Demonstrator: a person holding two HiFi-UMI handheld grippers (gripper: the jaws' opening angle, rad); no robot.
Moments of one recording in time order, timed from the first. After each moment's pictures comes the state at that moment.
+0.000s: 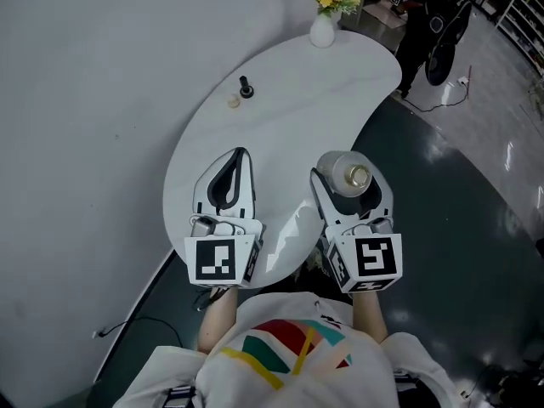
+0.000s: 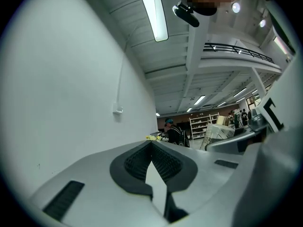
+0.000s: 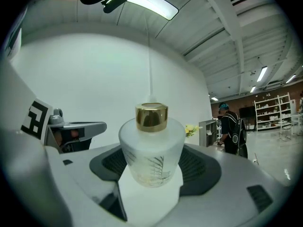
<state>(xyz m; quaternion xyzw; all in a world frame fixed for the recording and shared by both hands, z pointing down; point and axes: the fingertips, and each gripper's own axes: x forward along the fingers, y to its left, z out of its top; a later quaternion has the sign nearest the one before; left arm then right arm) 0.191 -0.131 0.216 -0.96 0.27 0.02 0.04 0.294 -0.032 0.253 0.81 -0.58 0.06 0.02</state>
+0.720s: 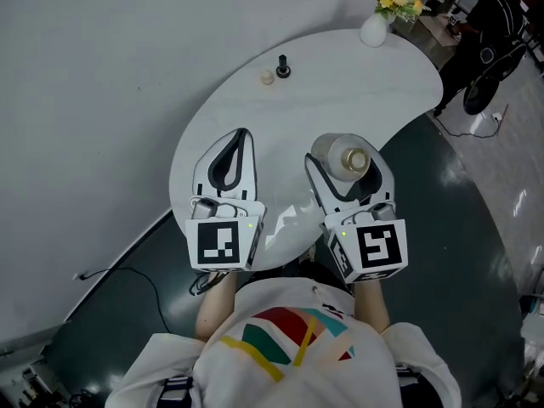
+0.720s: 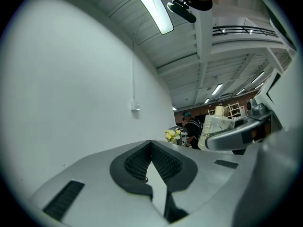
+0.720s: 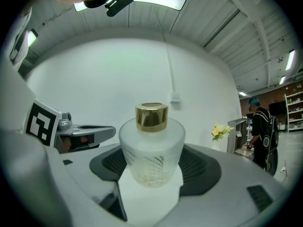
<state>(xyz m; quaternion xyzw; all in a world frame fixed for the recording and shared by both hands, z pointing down) 0.169 -0.158 0.225 -0.92 0.38 -0.01 0.05 0.275 -0.088 0.247 0.70 -0.71 0.05 0.03</state>
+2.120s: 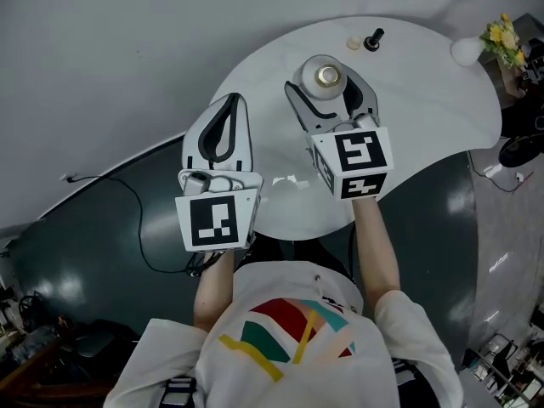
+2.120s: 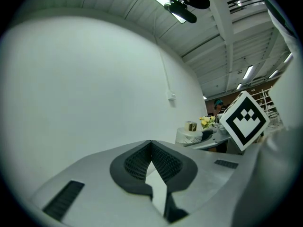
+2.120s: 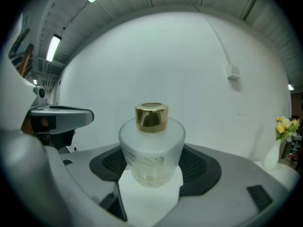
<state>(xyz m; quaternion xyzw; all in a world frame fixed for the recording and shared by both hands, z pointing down) 0.010 -0.189 0.269 -0.83 0.56 -0.04 0.03 0.113 -0.235 0.318 0.53 -0.84 0.05 0.12</state>
